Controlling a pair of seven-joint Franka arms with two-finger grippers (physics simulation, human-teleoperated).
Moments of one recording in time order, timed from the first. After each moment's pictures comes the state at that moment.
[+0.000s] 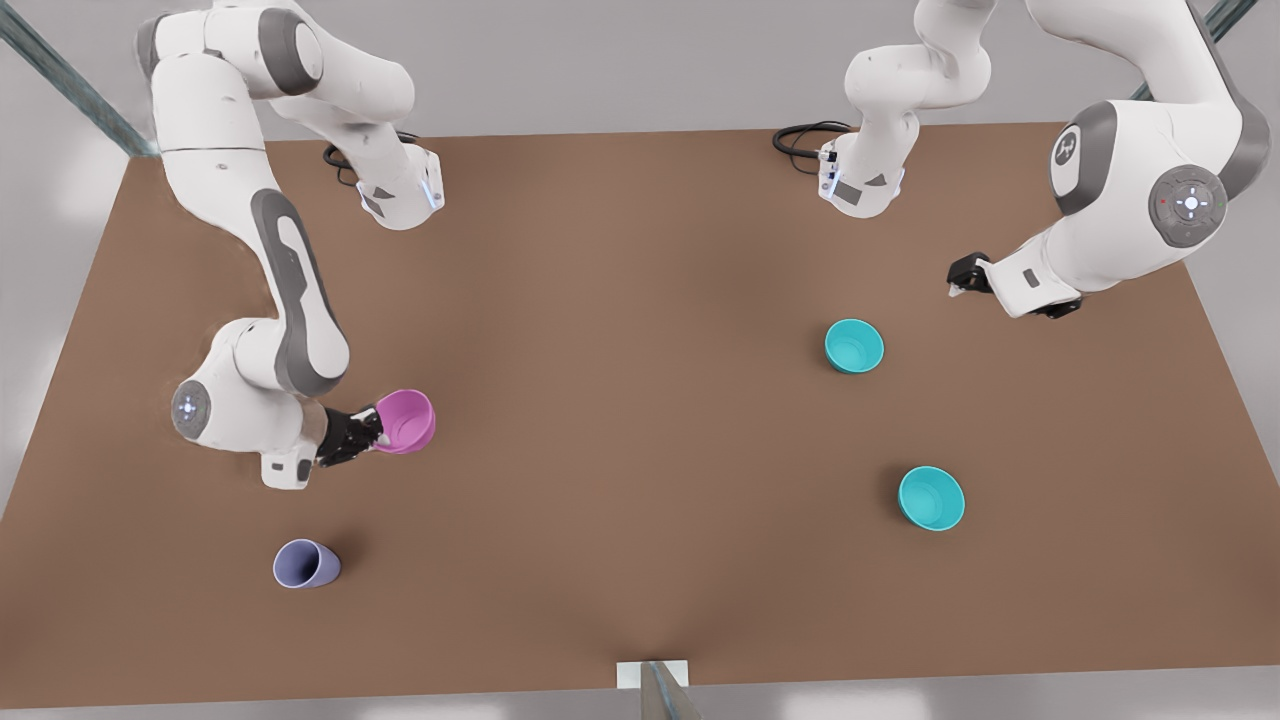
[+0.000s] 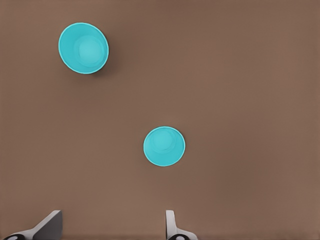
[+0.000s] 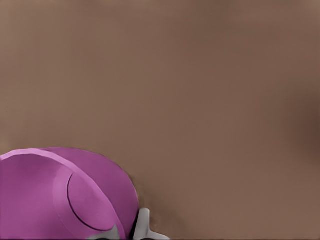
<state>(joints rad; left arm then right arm) 0.02 0.04 -0.11 -1.62 -0.02 1.42 0.29 0.08 0.45 0.06 -1.76 0.38 2.07 -0.74</state>
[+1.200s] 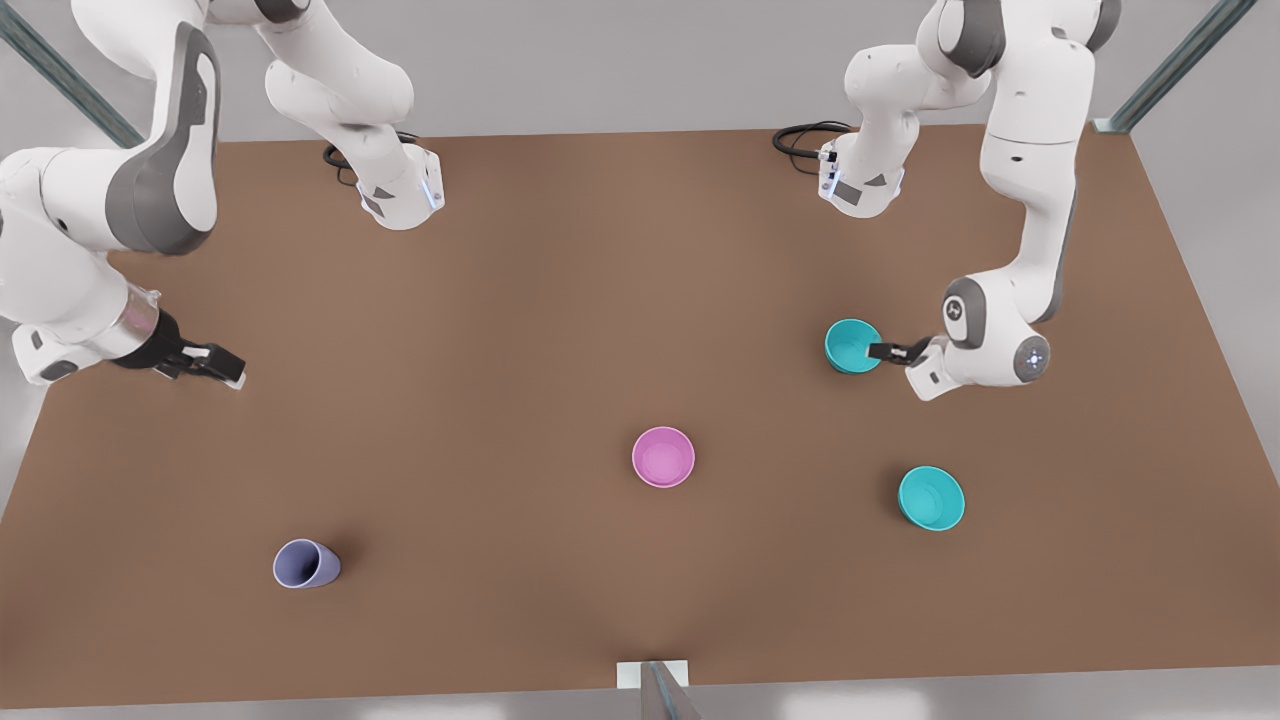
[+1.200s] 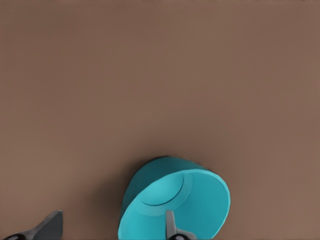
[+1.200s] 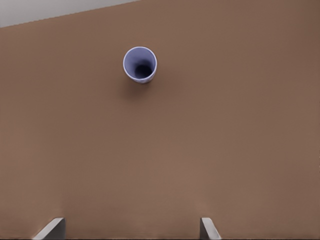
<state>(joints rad) -0.02 0.36 0.04 -2.22 -0.32 2.14 0.43 -0.09 0.10 0.03 -1.55 -0.01 1.64 0.12</state>
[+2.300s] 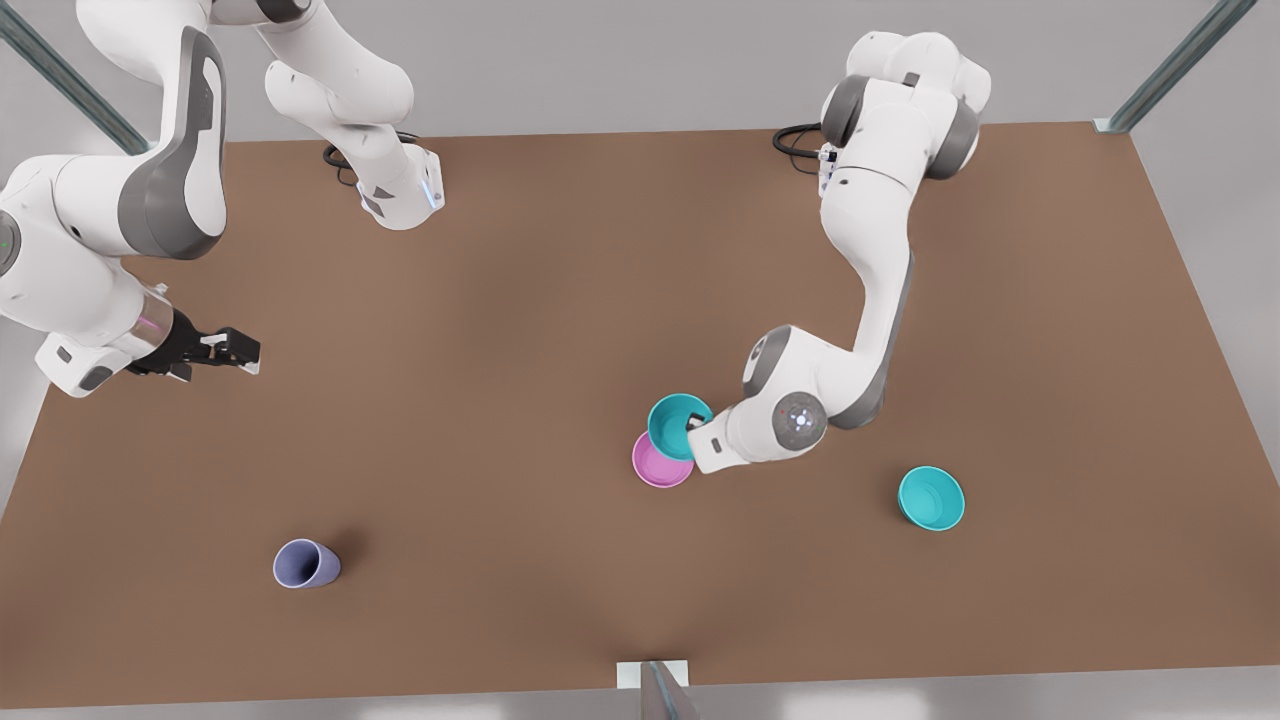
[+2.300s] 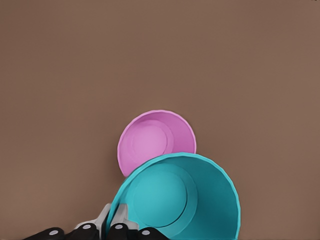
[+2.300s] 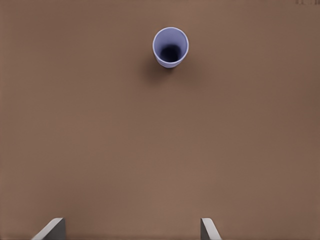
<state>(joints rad) -0.52 0.85 0.04 -1.11 -0.34 1.86 0.00 -0.09 0.12 0.04 -1.55 0.00 1.61 -0.14</state>
